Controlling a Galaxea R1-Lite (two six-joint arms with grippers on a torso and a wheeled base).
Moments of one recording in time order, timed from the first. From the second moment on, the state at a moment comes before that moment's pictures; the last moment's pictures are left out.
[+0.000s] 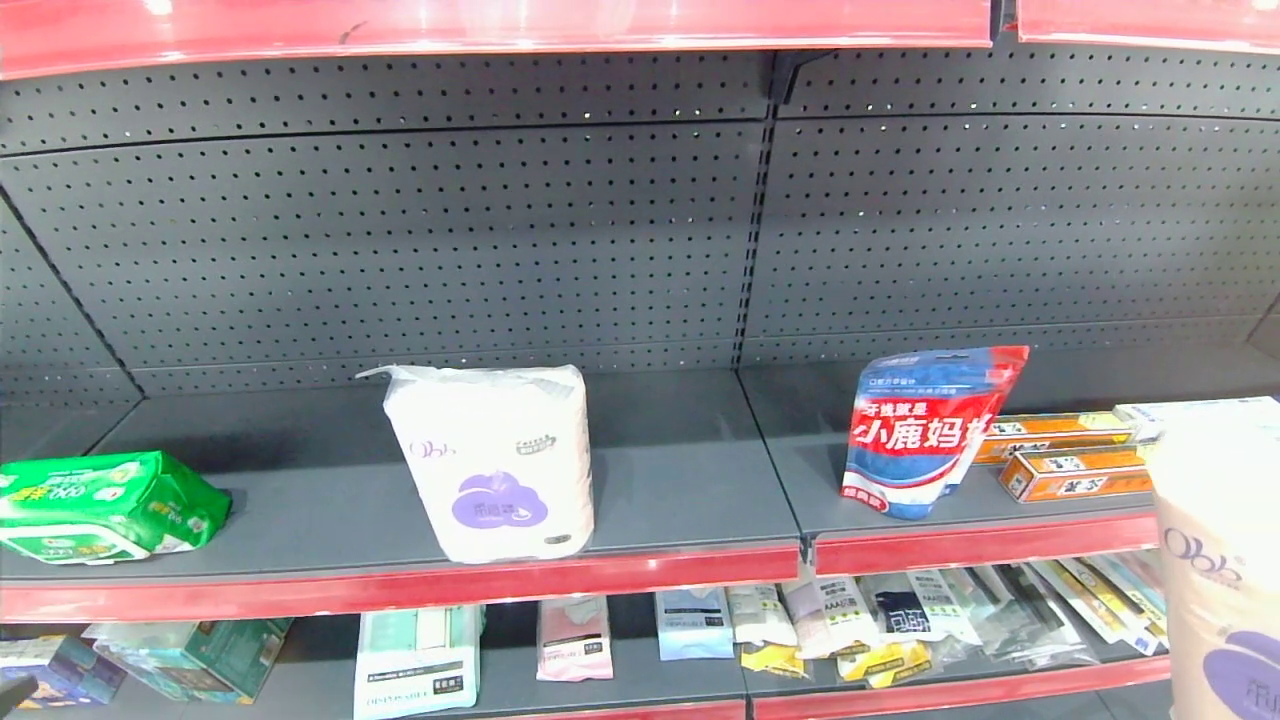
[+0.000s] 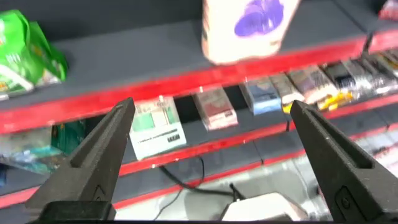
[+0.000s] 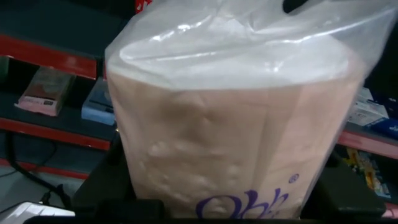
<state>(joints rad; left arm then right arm) 0.00 0.44 -0.30 0.18 -0.24 0.04 -0.02 0.51 -0.50 0.21 0.08 -0.36</state>
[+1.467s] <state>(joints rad) -0.07 0.12 -0.15 0.24 -0.23 0.08 0.04 0.73 -0.61 0.09 0.17 -0.35</state>
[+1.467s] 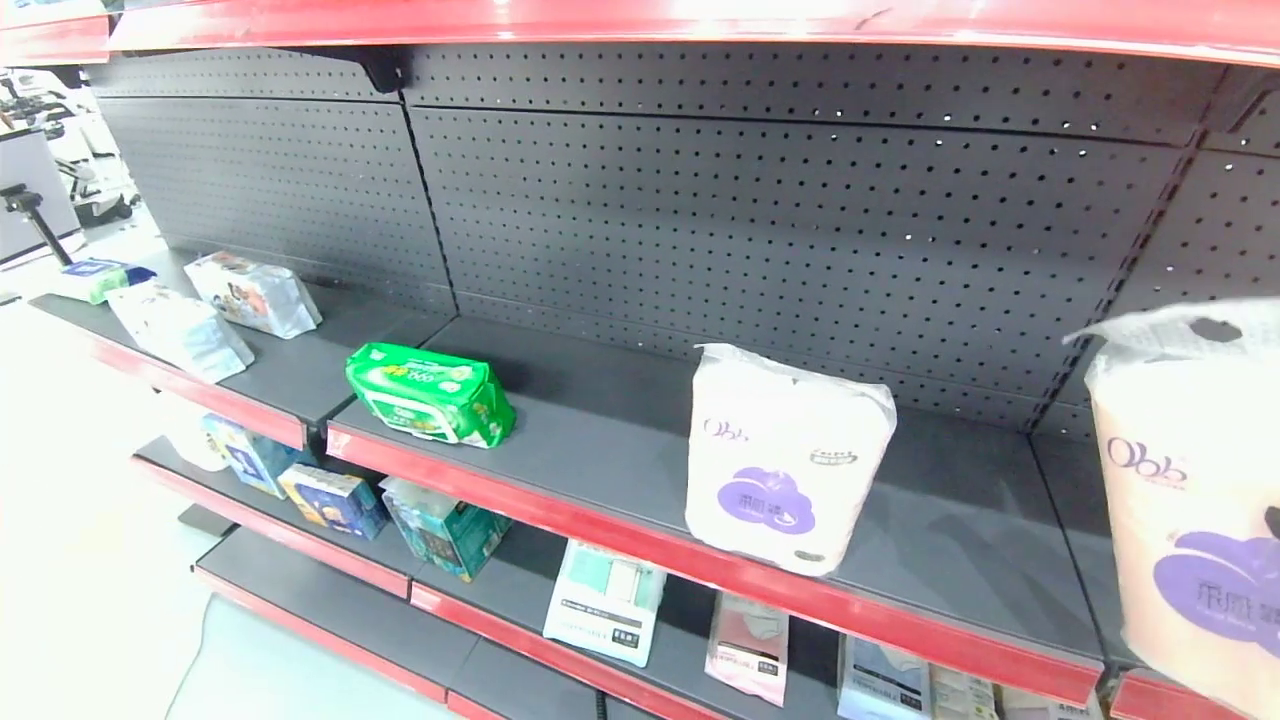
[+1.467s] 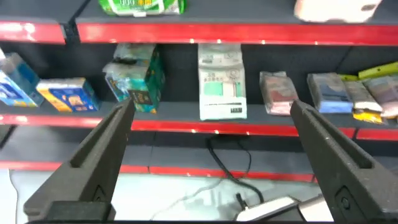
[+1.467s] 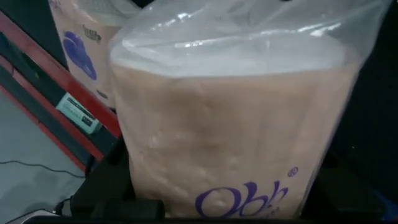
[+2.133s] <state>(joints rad) -0.06 0.09 -0.03 0.00 0.08 -0.02 0.21 1.07 -0.60 -0.24 0.17 -0.18</state>
